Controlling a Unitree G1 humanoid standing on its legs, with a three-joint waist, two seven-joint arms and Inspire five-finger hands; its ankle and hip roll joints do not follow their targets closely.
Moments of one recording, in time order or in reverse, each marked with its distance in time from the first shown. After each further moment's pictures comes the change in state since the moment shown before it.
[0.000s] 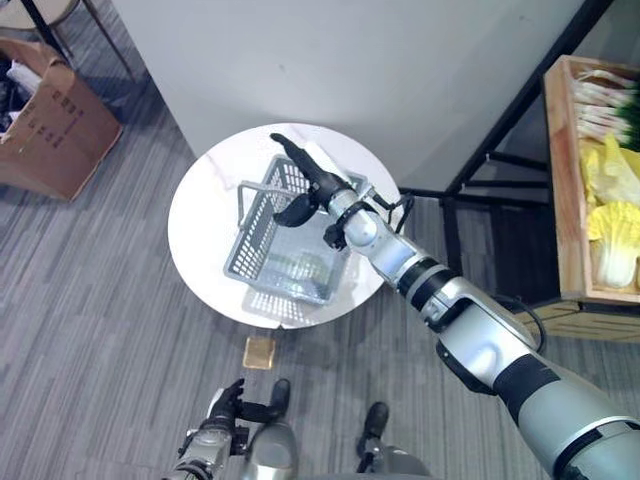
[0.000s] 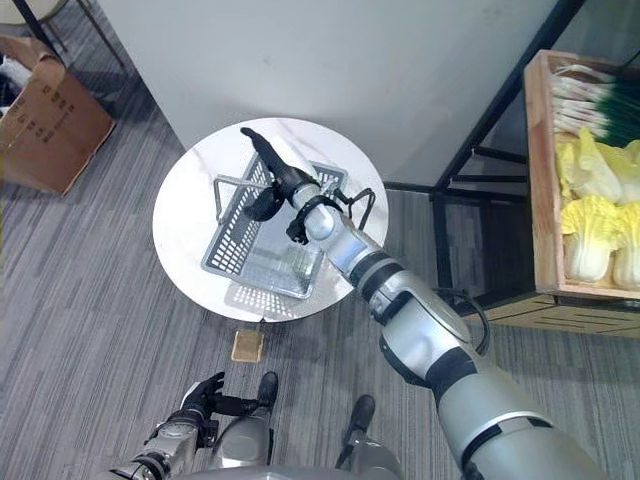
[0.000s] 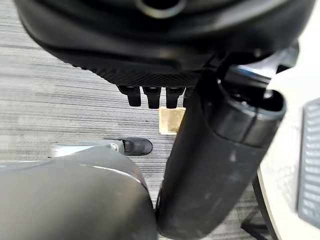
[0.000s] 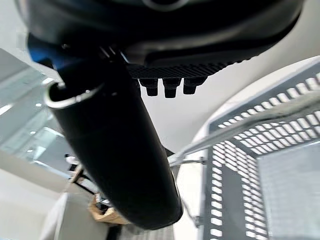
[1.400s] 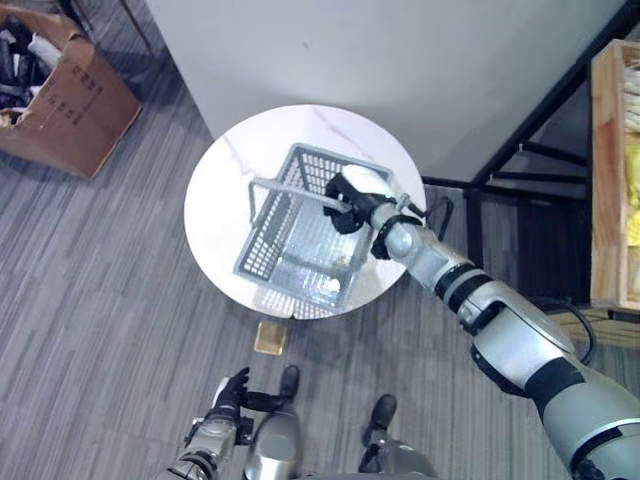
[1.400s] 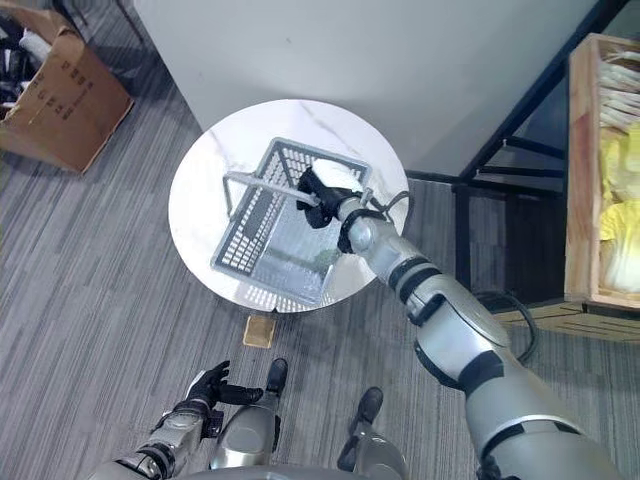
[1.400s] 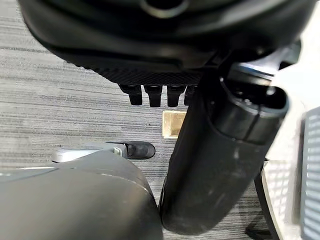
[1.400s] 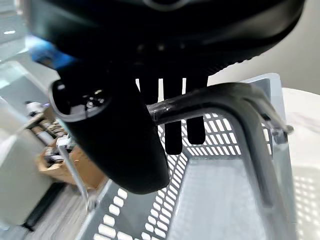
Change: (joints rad) left arm -0.026 -0.010 0.010 0.021 0.023 0.002 -0.003; right arm 0.118 -0.208 0.128 -0.150 -0.231 -0.038 0.042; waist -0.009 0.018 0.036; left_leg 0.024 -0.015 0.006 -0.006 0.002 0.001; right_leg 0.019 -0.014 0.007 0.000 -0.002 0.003
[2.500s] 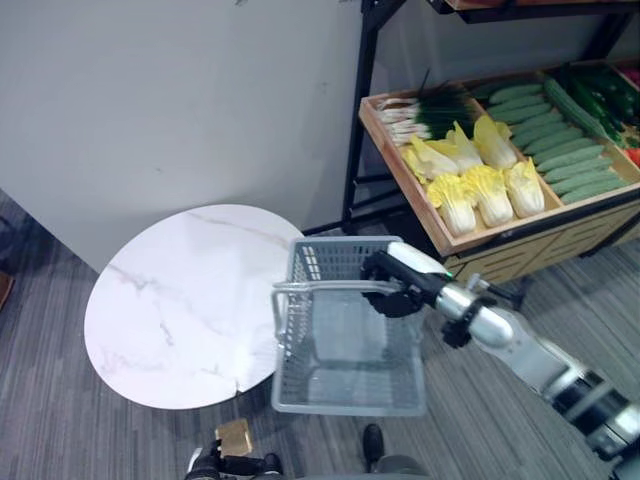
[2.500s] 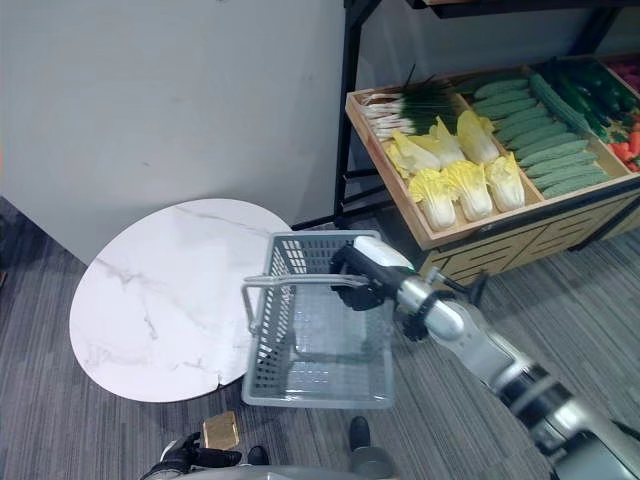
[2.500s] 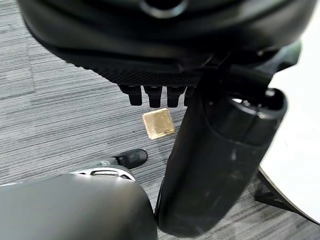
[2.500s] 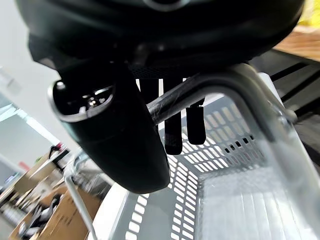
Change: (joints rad) left arm 0.176 -0.034 0.238 0.045 0.156 0.073 0.023; right arm 0.779 -0.507 -0.311 -0.745 0.097 -0.068 0.191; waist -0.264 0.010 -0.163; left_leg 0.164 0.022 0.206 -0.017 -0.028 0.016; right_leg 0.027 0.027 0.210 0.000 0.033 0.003
